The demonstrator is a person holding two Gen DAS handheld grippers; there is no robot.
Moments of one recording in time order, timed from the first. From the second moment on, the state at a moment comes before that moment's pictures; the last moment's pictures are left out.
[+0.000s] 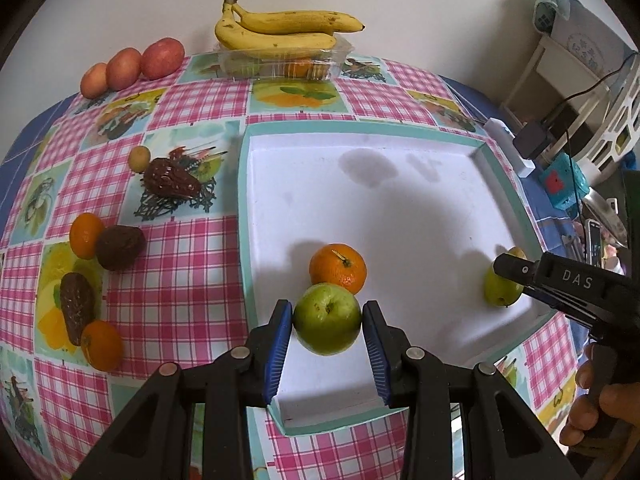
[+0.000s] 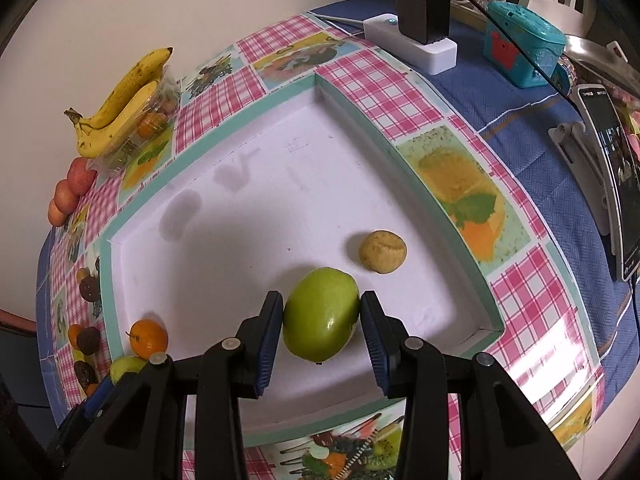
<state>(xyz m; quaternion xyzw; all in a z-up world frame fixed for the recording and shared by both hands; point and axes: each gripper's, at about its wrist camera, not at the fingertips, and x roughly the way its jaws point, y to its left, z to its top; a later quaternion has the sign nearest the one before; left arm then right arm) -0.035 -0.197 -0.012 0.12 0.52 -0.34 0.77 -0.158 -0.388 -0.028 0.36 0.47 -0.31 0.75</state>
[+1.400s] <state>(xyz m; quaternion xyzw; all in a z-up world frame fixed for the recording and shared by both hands) 0.089 0.055 0.037 -0.10 0.49 0.04 0.87 -0.104 -0.309 0.007 0.22 0.46 -0.26 0.82</state>
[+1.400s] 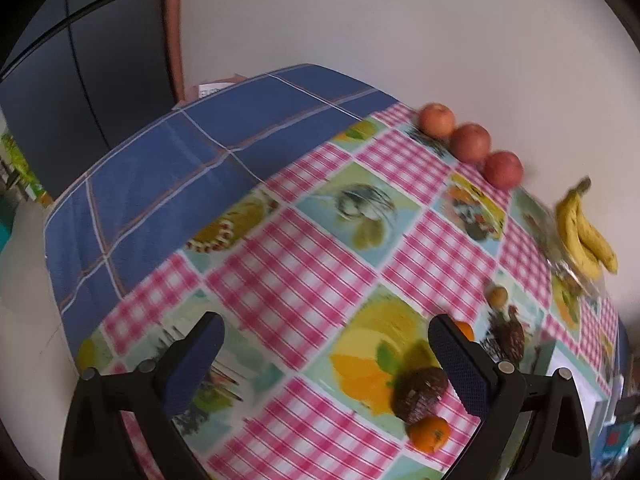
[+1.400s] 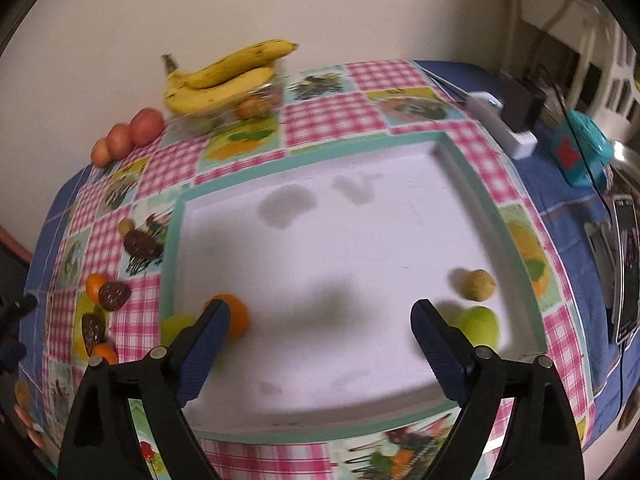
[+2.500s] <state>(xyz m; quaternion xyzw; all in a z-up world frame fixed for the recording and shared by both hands) 0.117 0.064 -0.016 -0.02 0.56 0.03 0.83 -0.001 -0.154 -0.033 0.18 0.52 -0.07 0.83</state>
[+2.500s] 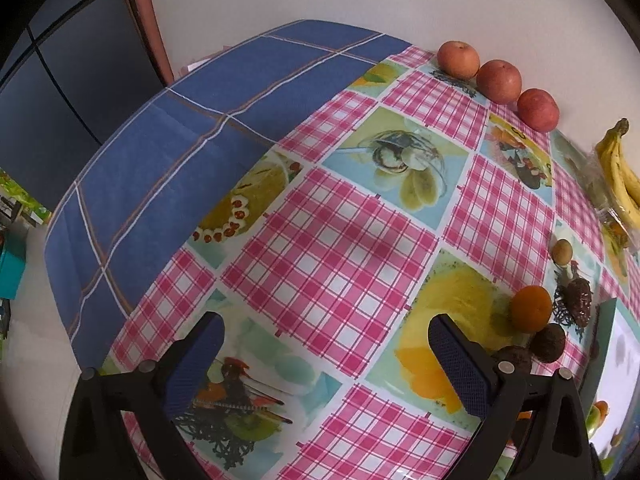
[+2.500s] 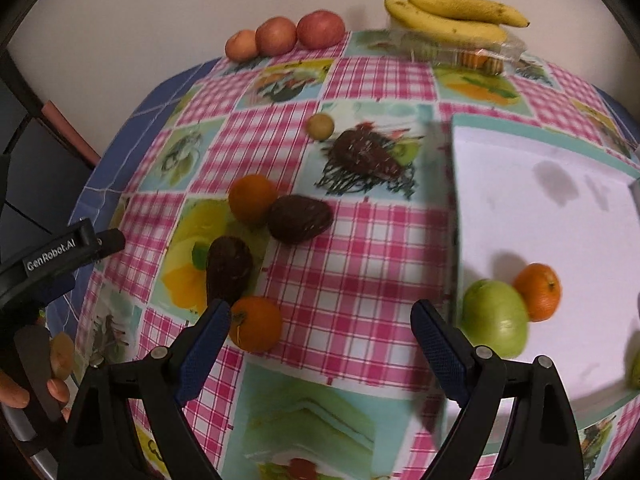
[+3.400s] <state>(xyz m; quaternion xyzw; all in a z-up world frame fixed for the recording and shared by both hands) 0.112 0.037 -0.017 -0.04 0.57 -0.04 0.82 0.002 -0.145 -0.045 0.18 0.54 -0.05 0.82</state>
